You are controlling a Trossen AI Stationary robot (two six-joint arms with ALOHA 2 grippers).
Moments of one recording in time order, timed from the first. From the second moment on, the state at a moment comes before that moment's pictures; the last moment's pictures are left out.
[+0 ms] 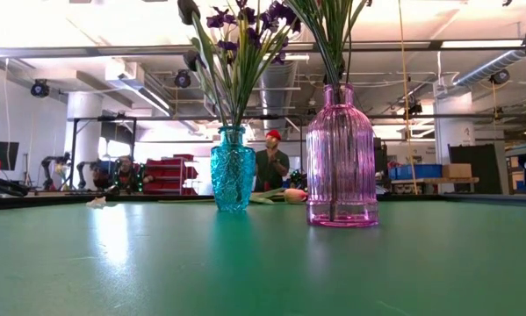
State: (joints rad) left arm -0.45 1.56 1.12 0.75 -0.17 0.30; right arm 0.59 1.87 1.51 1.16 0.42 -0.65
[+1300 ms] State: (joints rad) left arm -0.43 1.56 1.15 0.56 -0.12 0.12; right arm 0.60 1.86 1.51 1.08 0.65 -0.67
